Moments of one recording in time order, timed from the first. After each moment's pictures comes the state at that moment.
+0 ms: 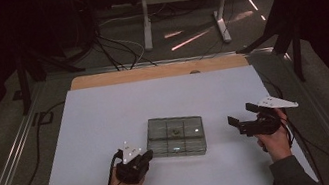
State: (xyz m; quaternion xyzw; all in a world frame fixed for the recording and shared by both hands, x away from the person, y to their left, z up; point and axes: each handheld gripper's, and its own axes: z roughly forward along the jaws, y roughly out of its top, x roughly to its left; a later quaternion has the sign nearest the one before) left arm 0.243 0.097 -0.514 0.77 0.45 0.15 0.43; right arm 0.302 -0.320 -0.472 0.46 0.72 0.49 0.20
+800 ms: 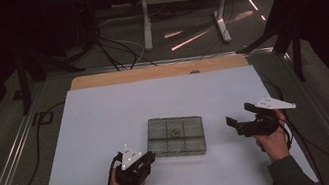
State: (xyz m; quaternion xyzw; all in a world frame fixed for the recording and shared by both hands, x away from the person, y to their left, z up) left arm 0.233 0.100 -0.507 0.77 0.42 0.16 0.46; right arm 0.301 -0.314 -0.473 0.45 0.72 0.49 0.21
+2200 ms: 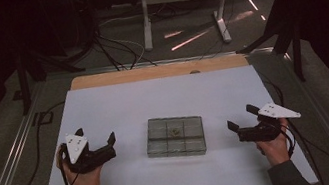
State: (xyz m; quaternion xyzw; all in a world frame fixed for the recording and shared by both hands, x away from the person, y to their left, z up) left arm 0.259 0.196 -0.466 0.64 0.49 0.35 0.48; right arm 0.284 -0.314 -0.479 0.42 0.71 0.51 0.24
